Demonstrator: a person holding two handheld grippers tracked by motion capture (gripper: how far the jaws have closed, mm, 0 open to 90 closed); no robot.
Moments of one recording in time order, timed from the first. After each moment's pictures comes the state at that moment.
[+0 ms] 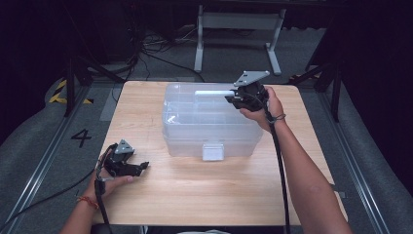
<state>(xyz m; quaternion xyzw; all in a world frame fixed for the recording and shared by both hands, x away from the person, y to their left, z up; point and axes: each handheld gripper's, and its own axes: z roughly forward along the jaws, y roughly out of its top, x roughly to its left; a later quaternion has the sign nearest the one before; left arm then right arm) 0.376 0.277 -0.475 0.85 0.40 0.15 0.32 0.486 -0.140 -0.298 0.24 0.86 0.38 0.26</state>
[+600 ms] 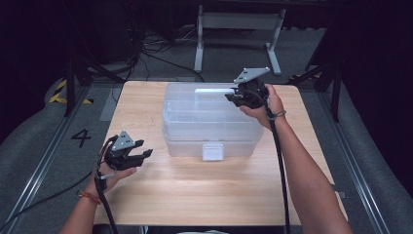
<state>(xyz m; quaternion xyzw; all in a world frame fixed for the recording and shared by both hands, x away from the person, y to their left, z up) 0.369 0.256 -0.420 0.83 0.34 0.20 0.40 0.491 -0.140 -0.293 0.25 0.86 0.38 0.25</state>
